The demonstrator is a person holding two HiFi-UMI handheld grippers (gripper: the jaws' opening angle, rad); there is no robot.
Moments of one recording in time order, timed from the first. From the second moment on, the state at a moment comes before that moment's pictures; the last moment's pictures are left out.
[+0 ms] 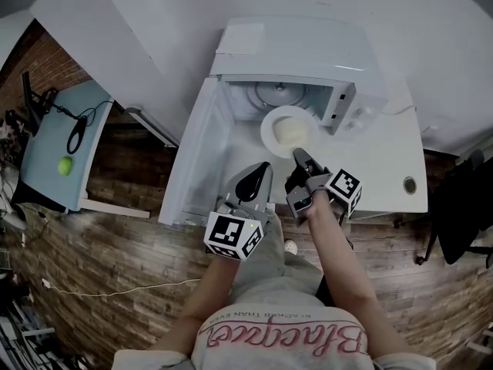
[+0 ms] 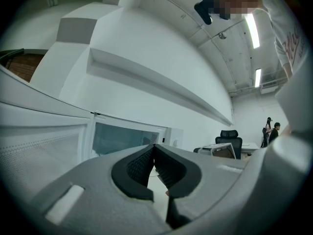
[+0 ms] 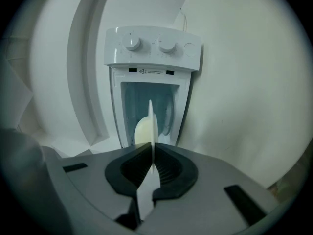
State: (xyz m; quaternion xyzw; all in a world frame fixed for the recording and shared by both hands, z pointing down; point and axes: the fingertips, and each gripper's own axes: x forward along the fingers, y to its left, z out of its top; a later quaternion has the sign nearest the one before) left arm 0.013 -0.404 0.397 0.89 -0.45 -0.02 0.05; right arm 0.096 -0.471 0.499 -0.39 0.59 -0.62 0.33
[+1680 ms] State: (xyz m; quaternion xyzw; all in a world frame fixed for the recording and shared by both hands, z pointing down) left arm -0.004 -0.428 0.339 0.89 -0.46 -0.06 0.04; right arm 0.103 -0.431 0.388 -0.42 0.59 -0.57 0.39
